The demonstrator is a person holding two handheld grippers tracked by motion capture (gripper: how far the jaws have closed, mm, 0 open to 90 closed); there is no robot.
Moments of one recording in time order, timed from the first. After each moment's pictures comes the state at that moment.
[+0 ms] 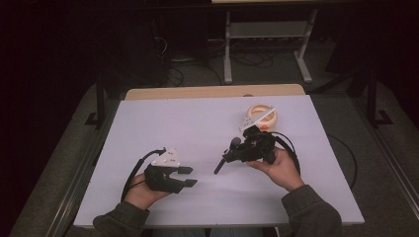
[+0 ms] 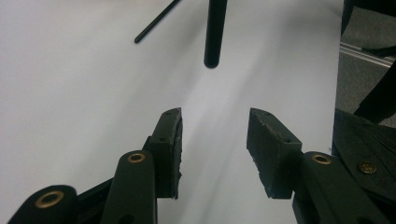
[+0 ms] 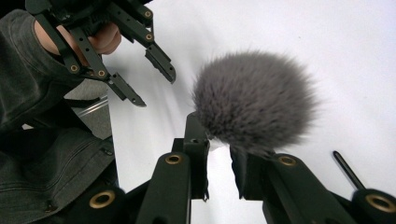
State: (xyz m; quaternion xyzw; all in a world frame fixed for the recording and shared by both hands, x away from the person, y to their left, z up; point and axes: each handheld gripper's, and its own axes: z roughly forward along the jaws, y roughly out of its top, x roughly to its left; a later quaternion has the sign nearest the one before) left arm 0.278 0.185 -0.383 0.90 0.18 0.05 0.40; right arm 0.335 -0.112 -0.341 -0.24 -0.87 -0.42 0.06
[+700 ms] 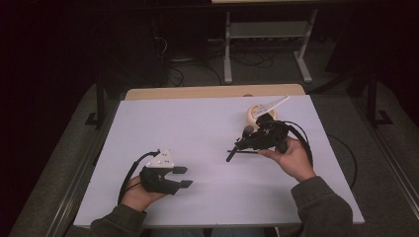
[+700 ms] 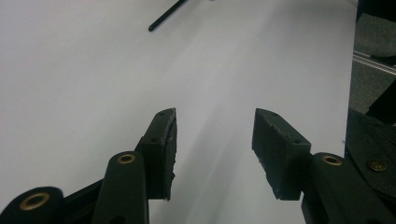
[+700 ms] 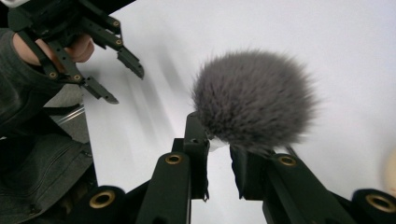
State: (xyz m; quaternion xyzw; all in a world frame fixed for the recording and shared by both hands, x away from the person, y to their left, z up) left arm 0.278 0.198 -0.392 0.89 0.21 0.06 0.41; right arm 0.353 -0.143 -0.323 -0.28 -0.87 -0.41 0.03
